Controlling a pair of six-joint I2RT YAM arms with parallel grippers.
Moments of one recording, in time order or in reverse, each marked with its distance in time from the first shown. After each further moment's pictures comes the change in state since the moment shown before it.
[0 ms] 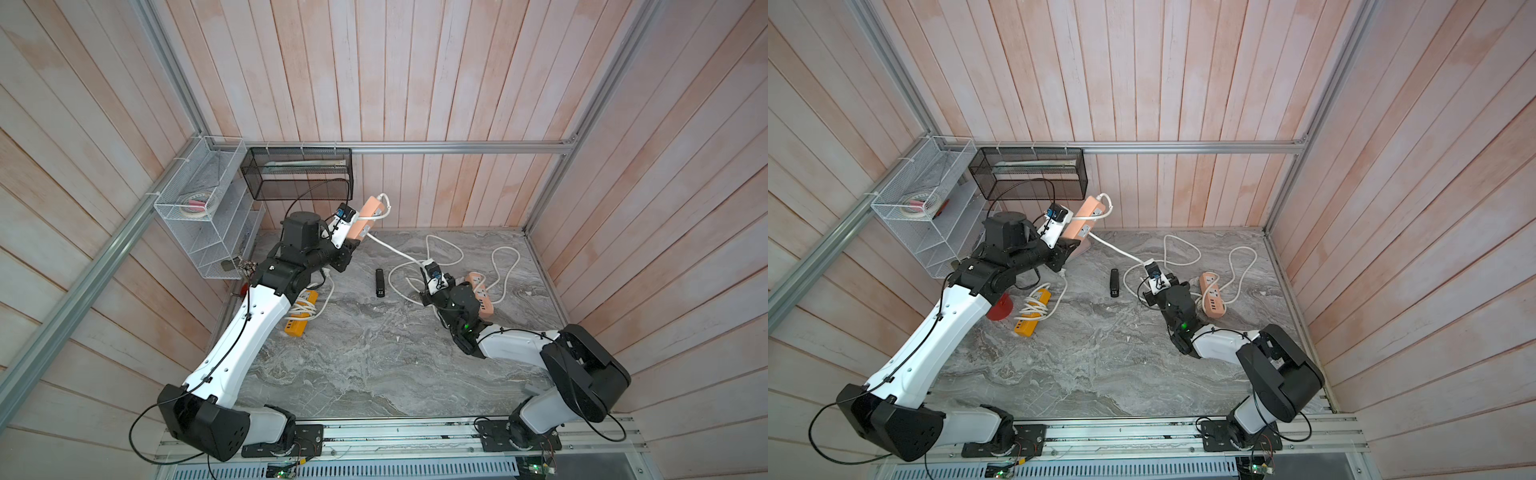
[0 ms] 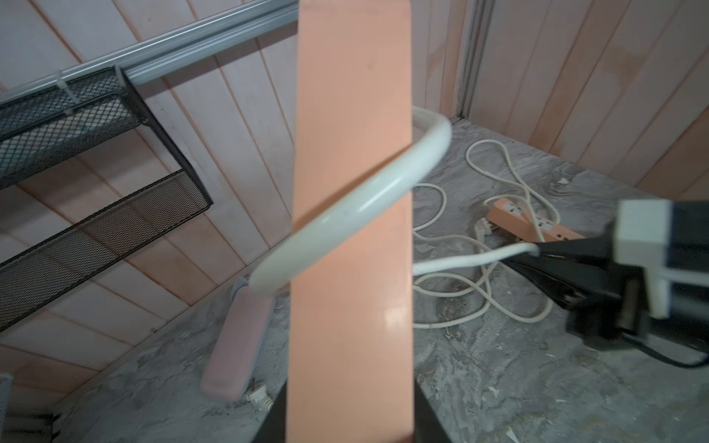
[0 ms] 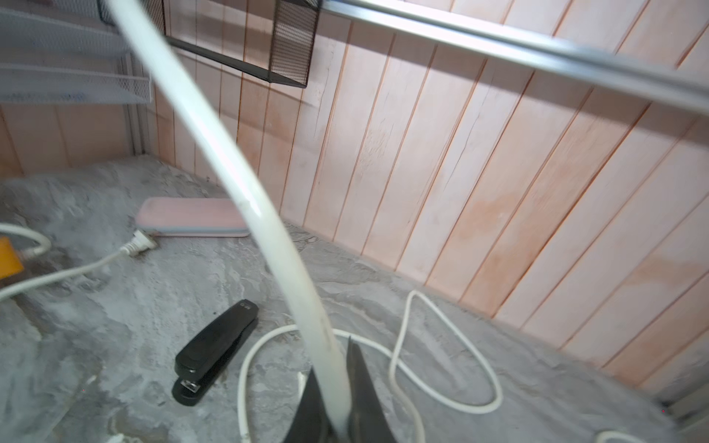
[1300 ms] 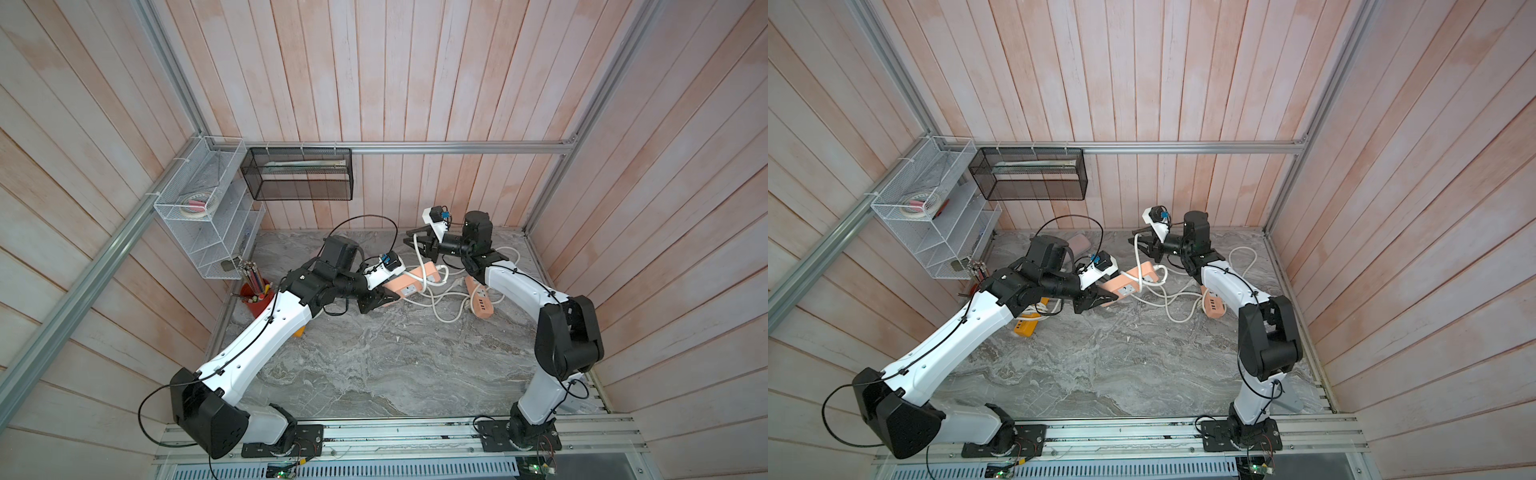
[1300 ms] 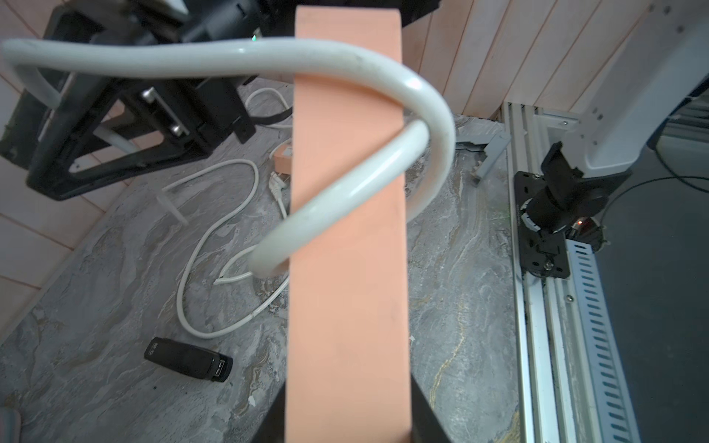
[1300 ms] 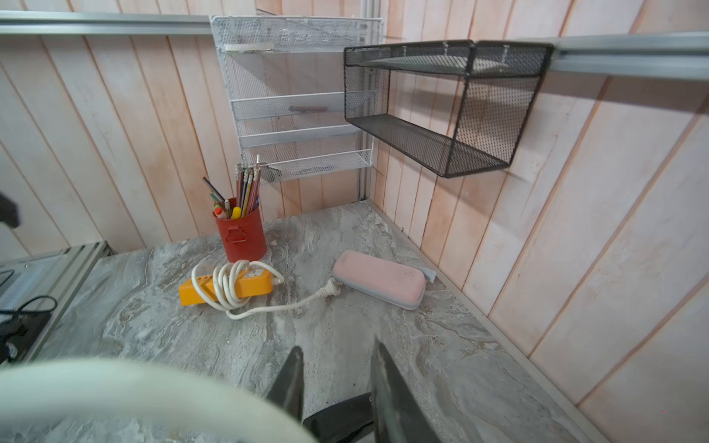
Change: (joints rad) left arm -0.248 -0.039 -0.116 -0.138 0.450 0.189; right arm -0.392 0.313 0.721 -0.536 -1.210 0.315
